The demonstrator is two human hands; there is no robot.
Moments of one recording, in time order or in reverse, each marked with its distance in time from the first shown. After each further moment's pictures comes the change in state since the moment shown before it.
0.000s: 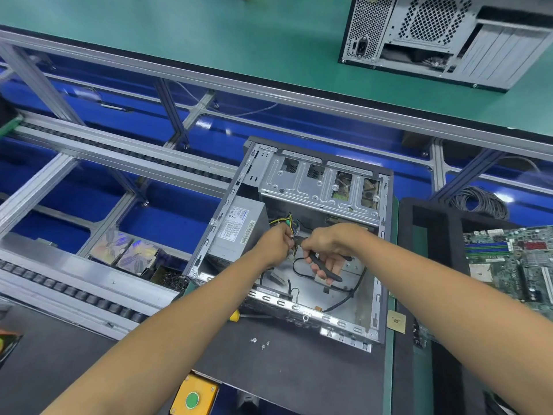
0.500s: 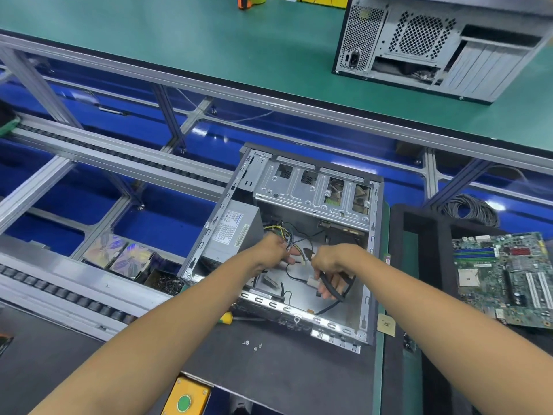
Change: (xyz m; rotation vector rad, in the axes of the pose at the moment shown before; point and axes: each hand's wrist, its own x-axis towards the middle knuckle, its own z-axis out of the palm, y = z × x) left_hand -0.011 0.015 0.002 -0.305 -0.158 -0.181; right_hand 0.000 0.037 0.008 -0.046 0.139 0.039
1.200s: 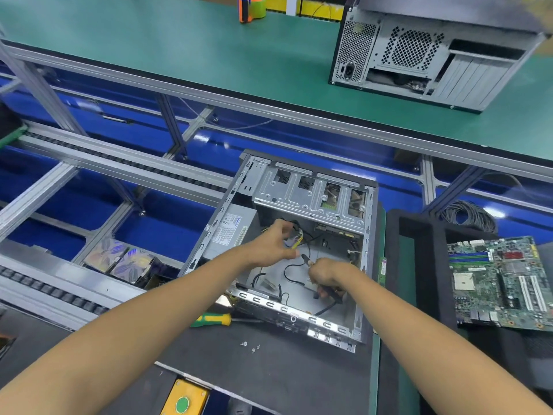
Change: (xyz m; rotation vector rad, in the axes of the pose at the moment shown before) left_hand -0.020 0.020 -0.013 0.243 -0.037 0.245; right_hand 0.021 0.018 0.018 -0.011 0.180 -0.069
